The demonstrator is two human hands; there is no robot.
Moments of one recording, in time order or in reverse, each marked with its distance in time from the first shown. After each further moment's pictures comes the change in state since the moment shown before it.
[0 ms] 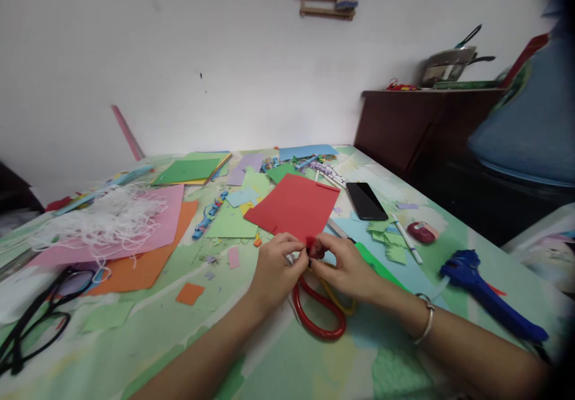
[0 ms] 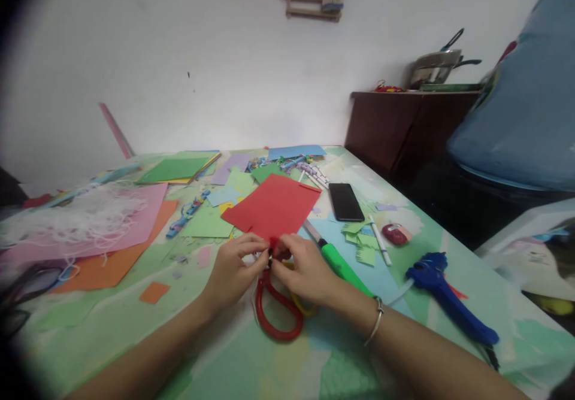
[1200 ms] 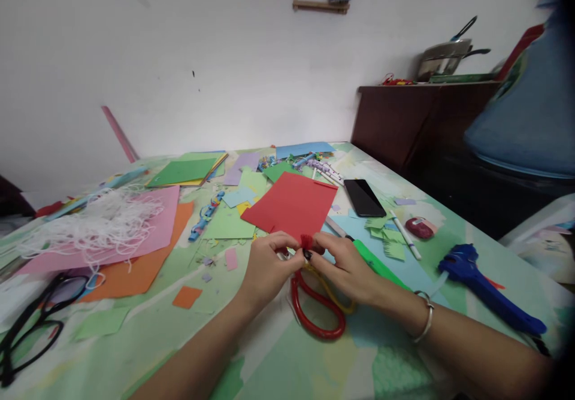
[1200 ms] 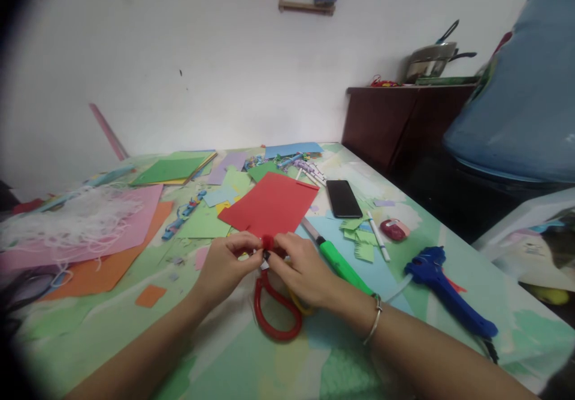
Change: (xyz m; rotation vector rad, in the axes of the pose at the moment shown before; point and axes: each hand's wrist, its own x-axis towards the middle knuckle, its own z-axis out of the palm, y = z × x) left_hand 0.007 0.006 -0.010 -0.217 -0.030 -0.236; right_hand -0.001 -0.007 -0.003 -0.034 -0.021 -0.045
